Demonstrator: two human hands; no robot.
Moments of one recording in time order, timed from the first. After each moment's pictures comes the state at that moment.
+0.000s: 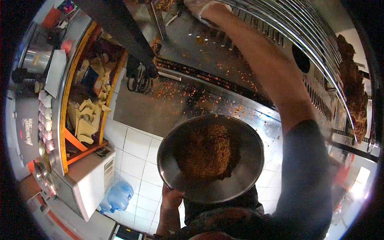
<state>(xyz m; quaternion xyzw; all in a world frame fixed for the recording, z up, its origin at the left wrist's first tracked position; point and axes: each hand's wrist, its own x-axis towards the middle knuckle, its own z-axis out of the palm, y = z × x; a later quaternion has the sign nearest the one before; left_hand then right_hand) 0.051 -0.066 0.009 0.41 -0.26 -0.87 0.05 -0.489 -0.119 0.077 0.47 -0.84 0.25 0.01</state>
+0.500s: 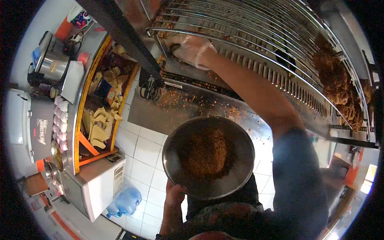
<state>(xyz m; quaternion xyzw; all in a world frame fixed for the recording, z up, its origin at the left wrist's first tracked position) 0.050 -0.057 0.040 0.41 -0.28 -0.86 0.08 -0.402 -0.101 0.096 0.46 -0.84 0.27 -0.08</state>
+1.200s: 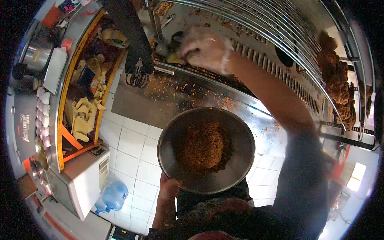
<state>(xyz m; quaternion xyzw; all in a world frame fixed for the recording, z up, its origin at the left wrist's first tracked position) 0.044 -0.057 0.027 0.37 -0.23 -0.90 0.05 -0.390 -0.045 0.085 0.55 -0.81 0.20 -0.12</state>
